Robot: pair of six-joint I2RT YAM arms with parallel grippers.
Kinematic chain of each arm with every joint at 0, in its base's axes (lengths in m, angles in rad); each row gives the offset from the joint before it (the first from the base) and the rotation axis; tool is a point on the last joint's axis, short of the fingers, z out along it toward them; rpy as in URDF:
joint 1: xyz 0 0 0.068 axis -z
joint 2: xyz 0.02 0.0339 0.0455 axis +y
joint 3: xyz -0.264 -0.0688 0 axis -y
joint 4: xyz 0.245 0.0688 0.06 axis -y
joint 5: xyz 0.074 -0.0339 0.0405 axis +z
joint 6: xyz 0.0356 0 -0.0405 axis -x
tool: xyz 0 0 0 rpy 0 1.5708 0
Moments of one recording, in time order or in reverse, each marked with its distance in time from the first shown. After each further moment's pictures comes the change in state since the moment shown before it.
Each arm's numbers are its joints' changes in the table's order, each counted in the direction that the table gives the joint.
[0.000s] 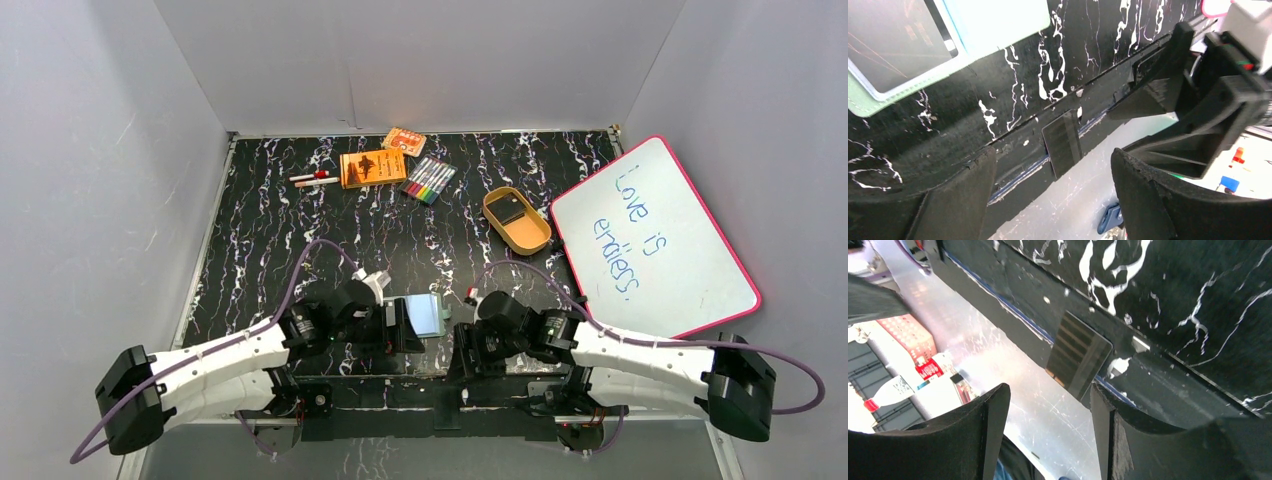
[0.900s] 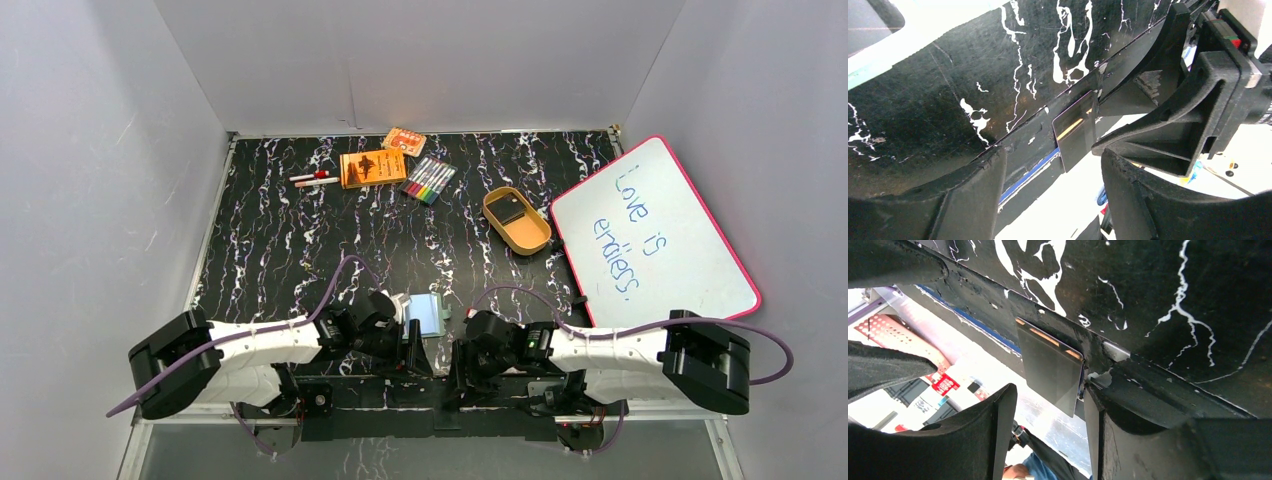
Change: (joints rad) left arm 0.086 0.271 -0.092 0.274 -0.162 0.078; right arm -0.133 0.188 -0.139 0.236 -0.010 -0.300
